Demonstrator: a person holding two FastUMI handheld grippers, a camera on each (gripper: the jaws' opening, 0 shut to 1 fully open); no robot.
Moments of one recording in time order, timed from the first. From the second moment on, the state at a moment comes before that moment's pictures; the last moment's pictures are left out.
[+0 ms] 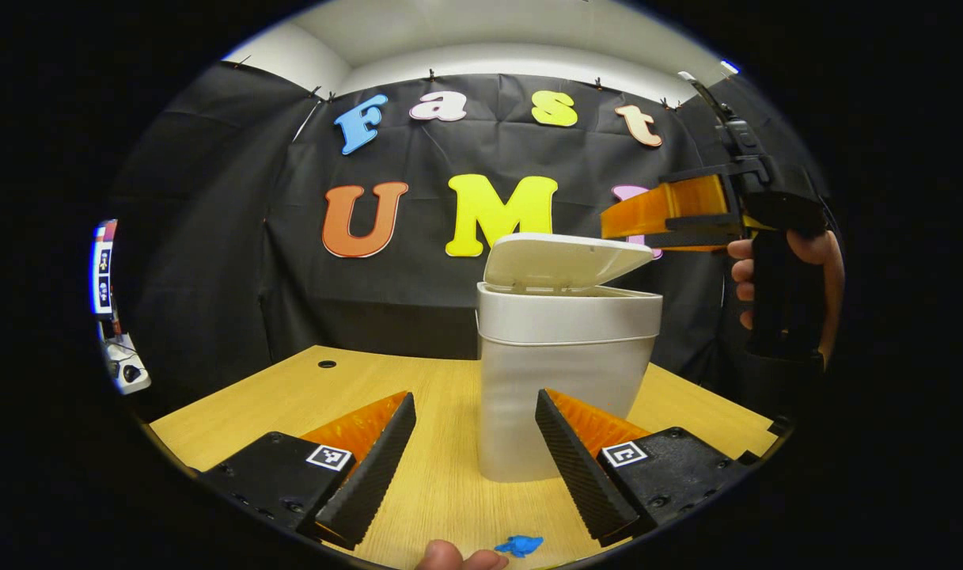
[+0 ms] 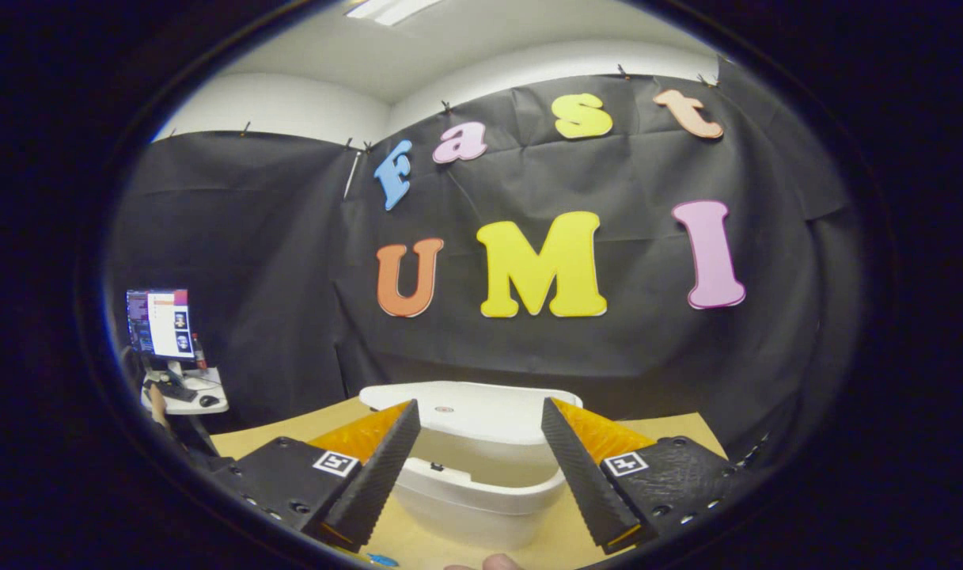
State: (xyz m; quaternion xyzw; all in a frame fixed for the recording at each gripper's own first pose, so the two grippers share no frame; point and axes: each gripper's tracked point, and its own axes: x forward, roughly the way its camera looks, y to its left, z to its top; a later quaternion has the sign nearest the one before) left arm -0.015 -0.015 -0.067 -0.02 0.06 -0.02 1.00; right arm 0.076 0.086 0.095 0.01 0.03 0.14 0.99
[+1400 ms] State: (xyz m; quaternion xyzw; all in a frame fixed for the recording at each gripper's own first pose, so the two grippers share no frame) left arm -0.069 -0.047 -0.149 -0.03 0.14 -0.02 0.99; right arm -0.041 0.000 -0.024 0.04 -0.01 0.06 1.00
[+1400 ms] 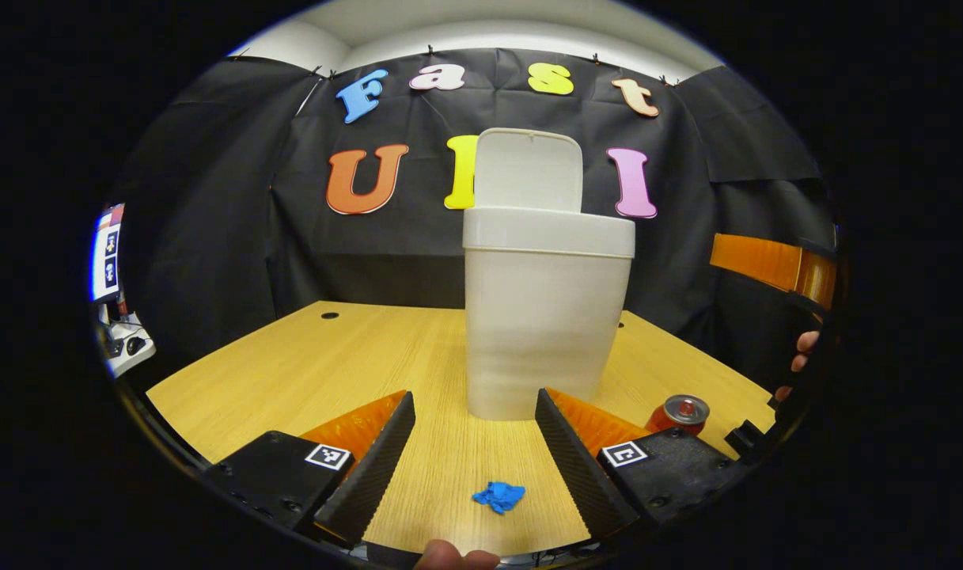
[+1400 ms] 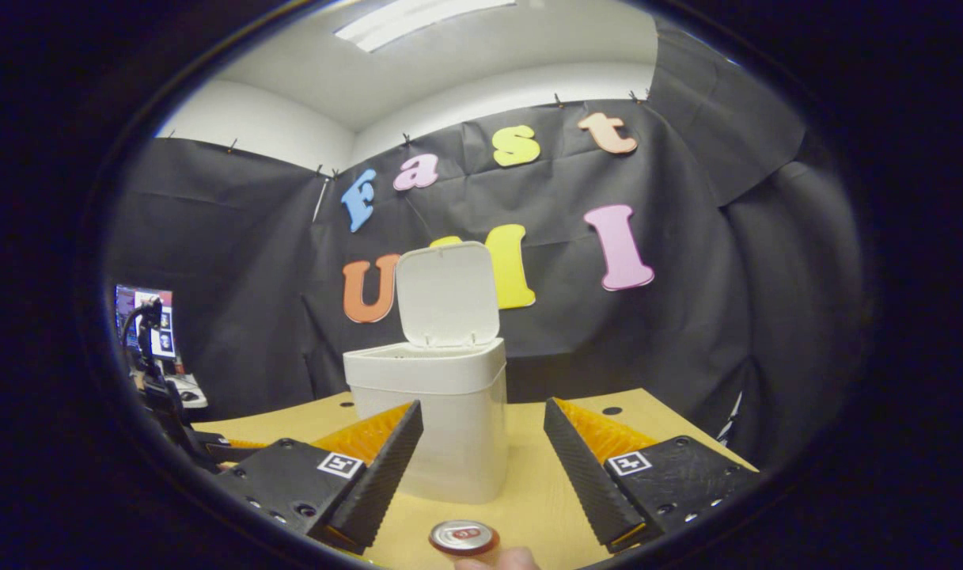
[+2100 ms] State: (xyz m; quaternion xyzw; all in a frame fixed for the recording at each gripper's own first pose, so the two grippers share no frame) left arm -0.087 -0.067 -0.255 -0.03 0.25 -0.03 0.97; right arm -0.056 -0.023 -0.094 0.05 0.02 0.03 1.00
